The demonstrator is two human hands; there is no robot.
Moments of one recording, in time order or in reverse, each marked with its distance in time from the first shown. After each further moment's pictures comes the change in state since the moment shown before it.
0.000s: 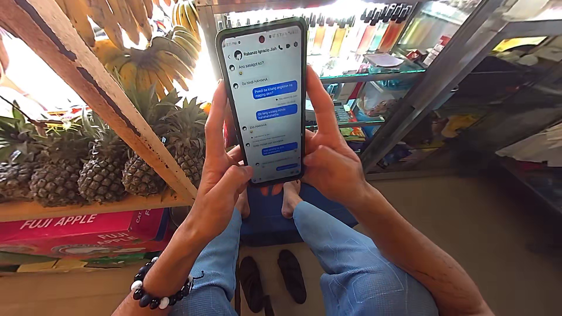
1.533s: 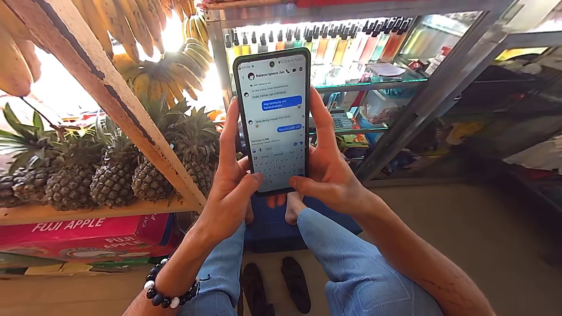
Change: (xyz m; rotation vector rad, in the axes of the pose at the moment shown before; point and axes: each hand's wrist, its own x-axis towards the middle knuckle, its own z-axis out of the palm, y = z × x) left_hand 0.001 -0.003 -0.002 0.095 0.003 -0.033; right_hand 0.000 0.006 0.002 0.010 -0.079 0.039
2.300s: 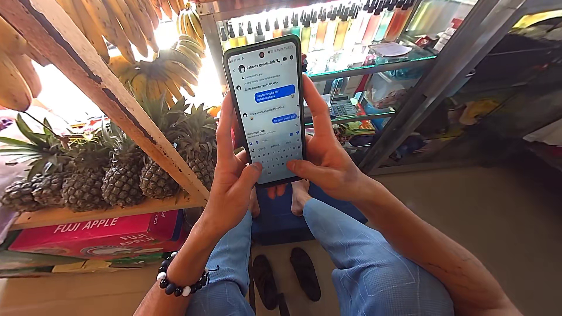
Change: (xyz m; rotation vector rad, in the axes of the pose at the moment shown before) left_hand -0.001 0.001 0.002 -0.006 0.021 0.007; right_hand 0.001 -0.002 0.003 -0.052 0.059 -0.026
